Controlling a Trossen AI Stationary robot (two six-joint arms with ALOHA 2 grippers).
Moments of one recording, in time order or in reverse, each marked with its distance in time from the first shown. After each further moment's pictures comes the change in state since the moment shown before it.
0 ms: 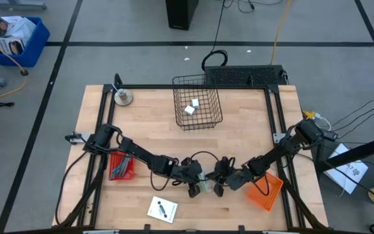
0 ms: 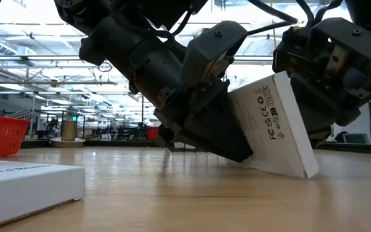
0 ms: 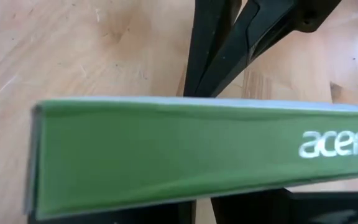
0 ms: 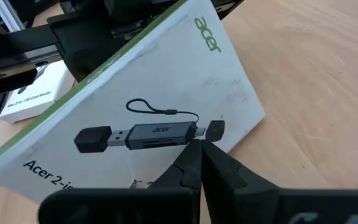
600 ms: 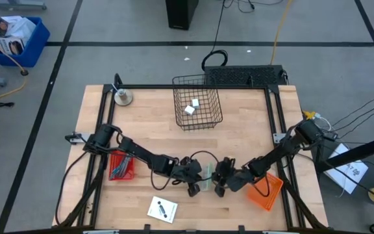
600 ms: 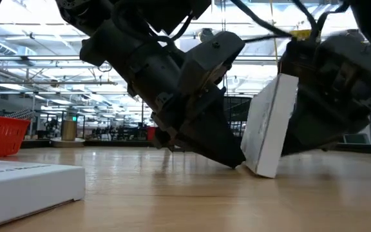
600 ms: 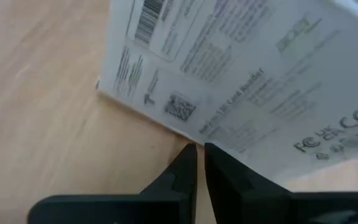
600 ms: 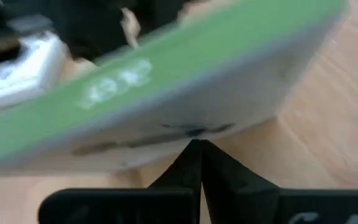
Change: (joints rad) left arm 0.004 0.000 0.000 -0.042 0.004 -0.014; right arm 0.013 0.004 -0.002 -0.050 0.008 0.032
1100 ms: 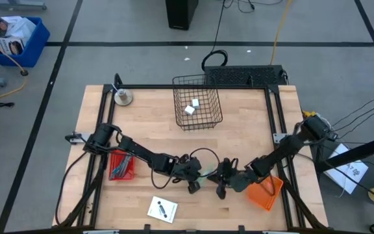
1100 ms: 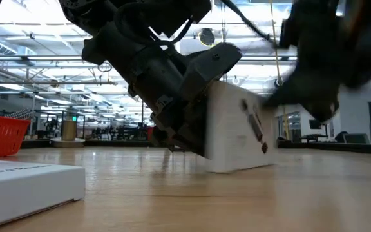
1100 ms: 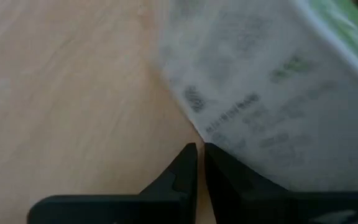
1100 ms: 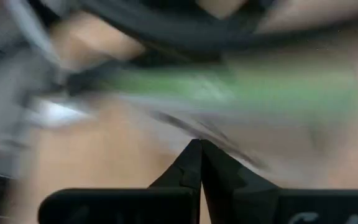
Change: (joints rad) left arm 0.003 -0.002 0.001 -0.055 -0.020 -0.011; right arm 0.016 -0.087 0.006 -0.069 0.043 -0.024
